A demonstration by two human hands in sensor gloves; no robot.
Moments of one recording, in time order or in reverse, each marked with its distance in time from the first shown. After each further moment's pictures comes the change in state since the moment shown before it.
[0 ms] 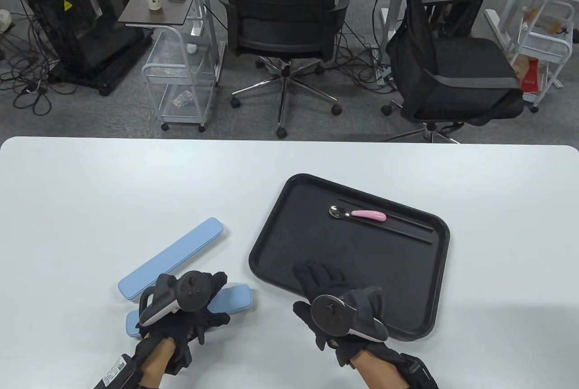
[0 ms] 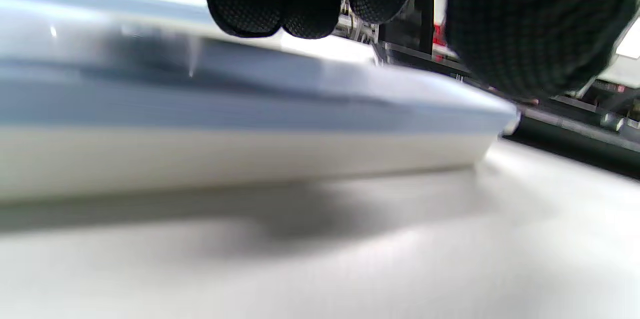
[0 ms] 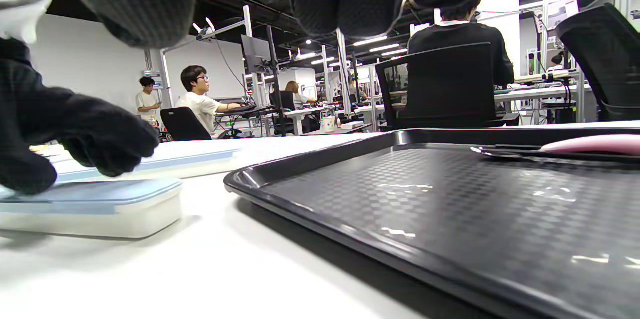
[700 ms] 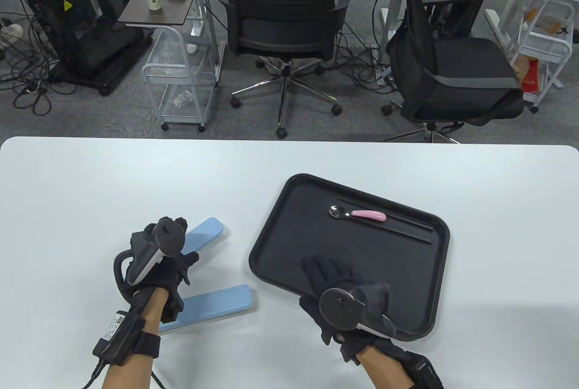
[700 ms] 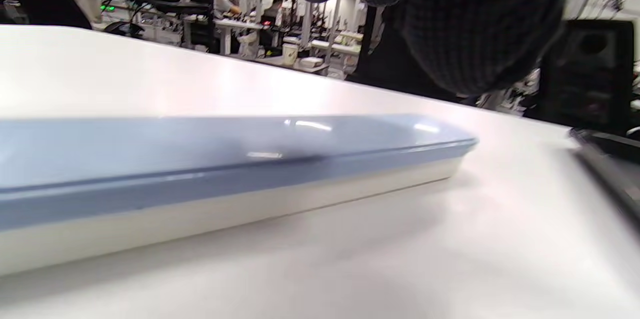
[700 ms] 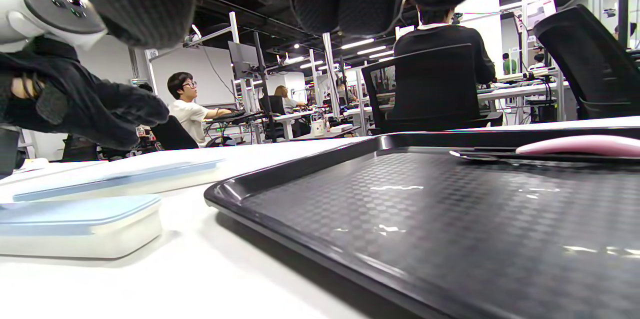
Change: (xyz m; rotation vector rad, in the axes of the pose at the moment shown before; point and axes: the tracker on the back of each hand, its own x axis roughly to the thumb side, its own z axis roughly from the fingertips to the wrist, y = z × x) left_hand -0.060 0.046 -0.061 0.082 0.440 -0.023; right_hand -0.016 -0.007 0.000 -0.017 0.038 -0.023
